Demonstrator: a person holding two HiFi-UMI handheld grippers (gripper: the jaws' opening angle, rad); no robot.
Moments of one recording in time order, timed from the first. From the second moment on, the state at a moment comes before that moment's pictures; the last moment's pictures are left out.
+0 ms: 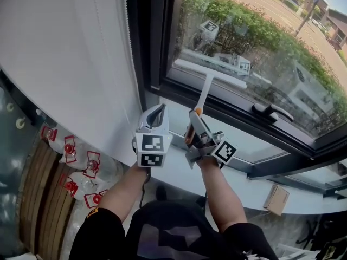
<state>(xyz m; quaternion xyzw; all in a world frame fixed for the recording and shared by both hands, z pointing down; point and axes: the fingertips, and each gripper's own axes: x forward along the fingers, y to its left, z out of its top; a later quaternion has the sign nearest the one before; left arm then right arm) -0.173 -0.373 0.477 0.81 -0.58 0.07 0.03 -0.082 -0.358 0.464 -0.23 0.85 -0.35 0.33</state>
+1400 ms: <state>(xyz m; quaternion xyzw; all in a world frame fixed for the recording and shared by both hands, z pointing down) -0.041 -0.367 0.285 0.84 -0.52 -0.08 -0.12 0.040 -0.341 0.293 -0.20 0.91 -0.18 0.32</state>
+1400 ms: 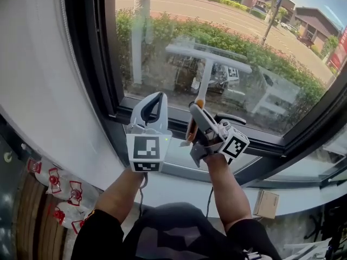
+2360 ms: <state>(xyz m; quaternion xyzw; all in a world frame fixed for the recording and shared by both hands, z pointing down) -0.020 -0.368 0.408 0.84 -0.54 0.01 -0.03 0.057 -0.317 0.408 -0.20 0.87 -0.31 0.33</state>
